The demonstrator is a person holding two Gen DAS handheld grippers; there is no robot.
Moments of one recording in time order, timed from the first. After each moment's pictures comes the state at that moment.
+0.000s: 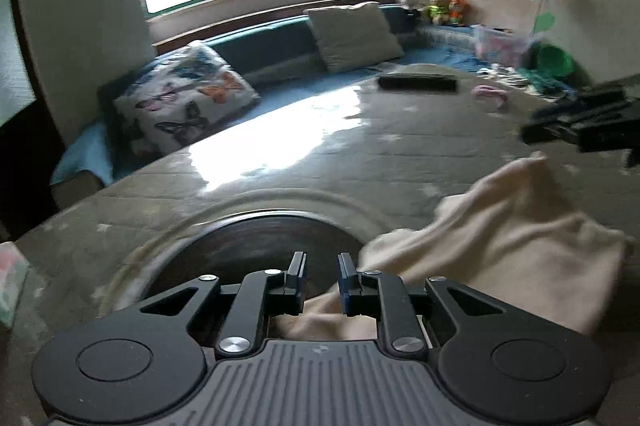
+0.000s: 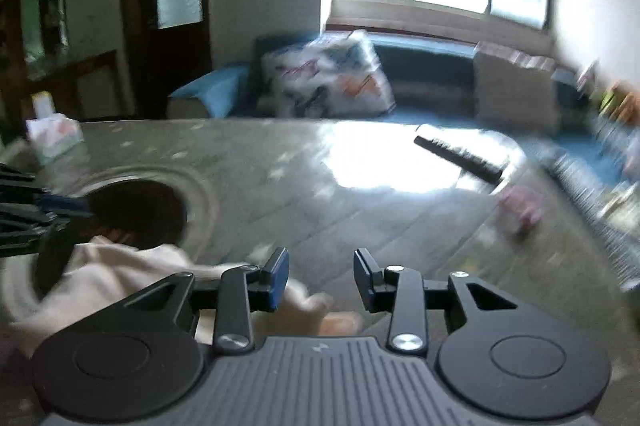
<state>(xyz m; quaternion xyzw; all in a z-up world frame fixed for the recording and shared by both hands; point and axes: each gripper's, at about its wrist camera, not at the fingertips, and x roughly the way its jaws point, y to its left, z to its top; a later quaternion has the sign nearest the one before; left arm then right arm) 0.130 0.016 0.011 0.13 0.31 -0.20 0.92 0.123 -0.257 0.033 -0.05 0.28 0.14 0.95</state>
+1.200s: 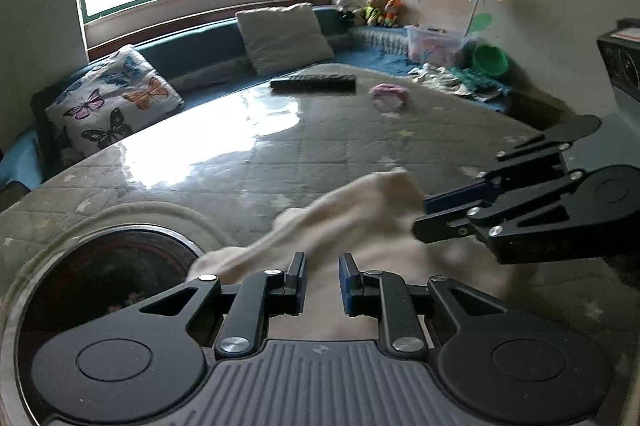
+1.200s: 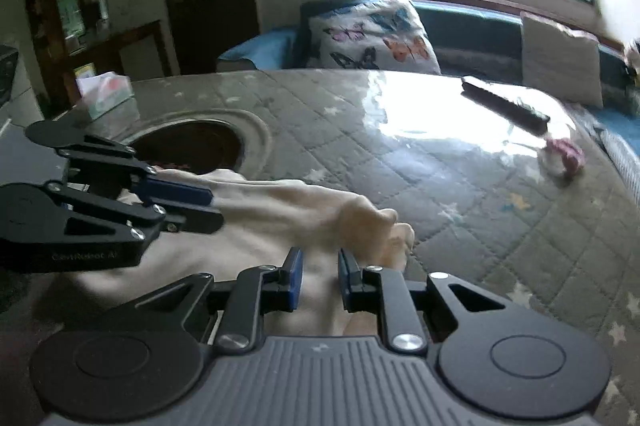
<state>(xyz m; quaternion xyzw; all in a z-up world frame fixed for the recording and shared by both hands) 0.090 -0.067 0.000 0.12 0.31 -0.28 0.90 0.086 -0.263 0.009 -0.05 0.34 0.23 0.91</state>
